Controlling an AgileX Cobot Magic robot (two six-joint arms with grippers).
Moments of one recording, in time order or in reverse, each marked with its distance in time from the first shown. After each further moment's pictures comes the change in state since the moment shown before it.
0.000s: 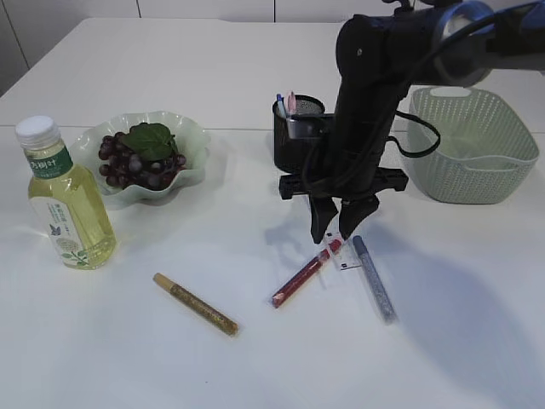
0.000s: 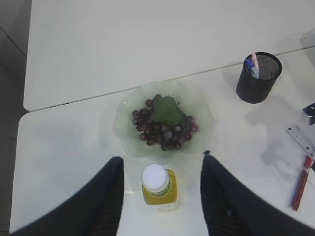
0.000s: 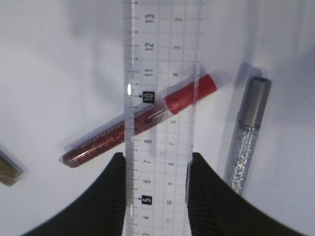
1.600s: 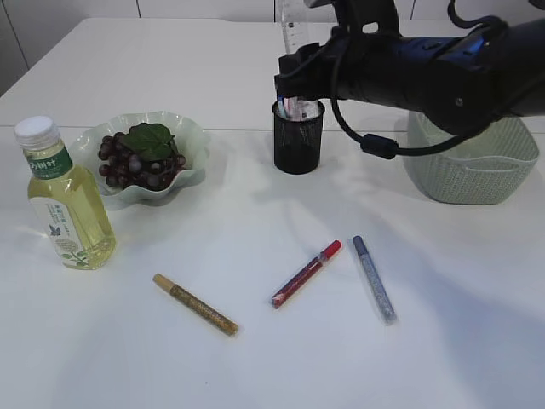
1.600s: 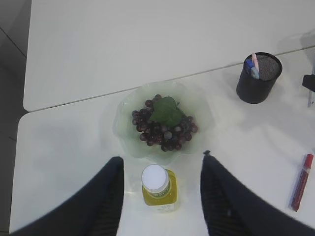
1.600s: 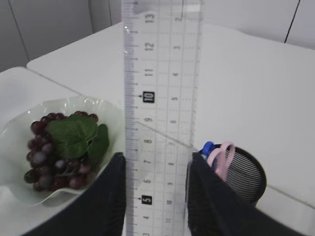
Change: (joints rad) left arm 0.000 0.000 0.000 0.000 0.000 0.000; right arm -0.004 -0.343 0.503 -0.424 -1.425 0.065
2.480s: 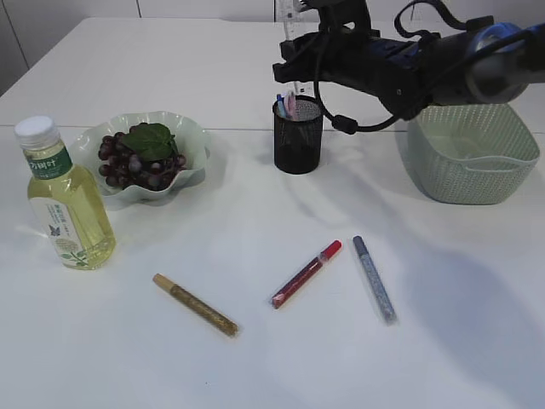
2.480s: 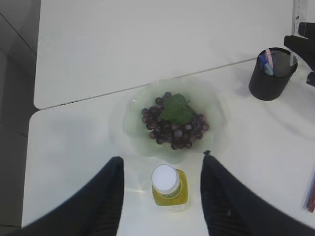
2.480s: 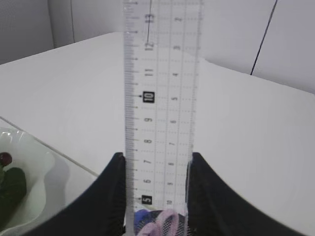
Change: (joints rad) left arm 0.000 0.018 0.000 0.036 0.000 0.000; right arm -0.084 0.331 -0.377 0.010 -0.047 -0.113
